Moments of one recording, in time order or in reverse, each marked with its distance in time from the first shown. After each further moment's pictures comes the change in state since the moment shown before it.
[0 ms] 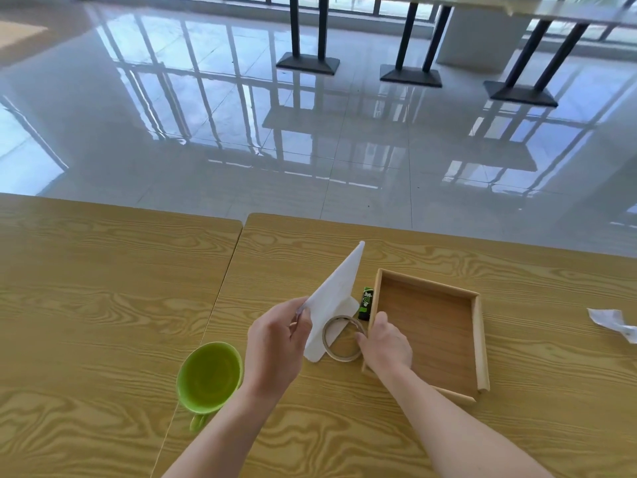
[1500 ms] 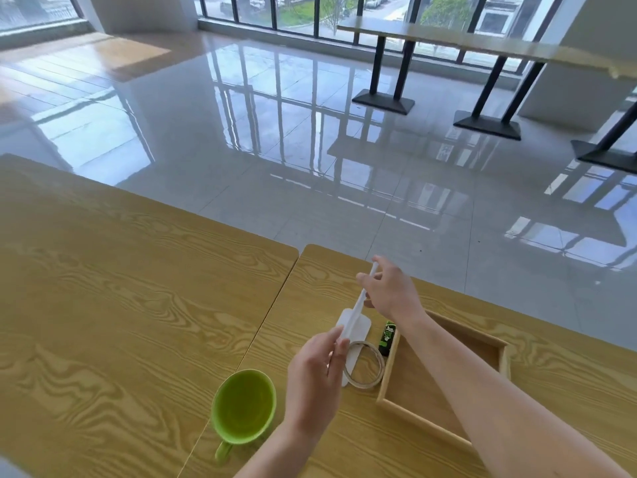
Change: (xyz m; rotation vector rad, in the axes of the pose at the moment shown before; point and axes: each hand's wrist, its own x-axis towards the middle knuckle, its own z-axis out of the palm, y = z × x) left_hand 0.020 -0.015 0.009 -0.117 0.203 -0.160; right_hand 0.061 -0.178 -0.110 0.399 -0.142 -0.417
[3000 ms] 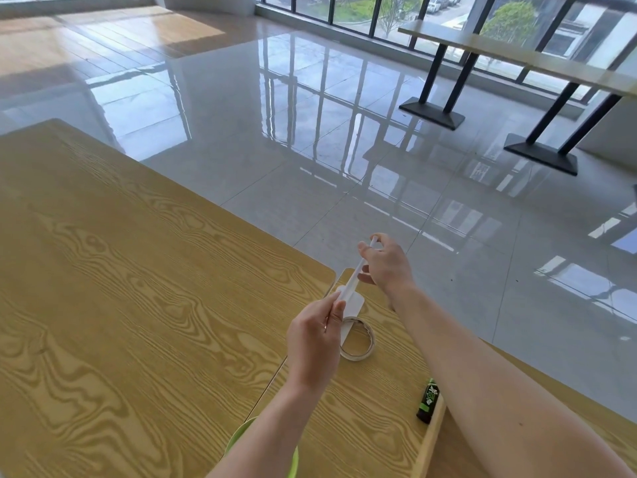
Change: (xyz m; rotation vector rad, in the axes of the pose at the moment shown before) left_hand 0.134 -0.043 -0.032 -0.061 0.243 -0.078; right_hand 0.134 -0.083 0.077 0.249 -0.034 0.021
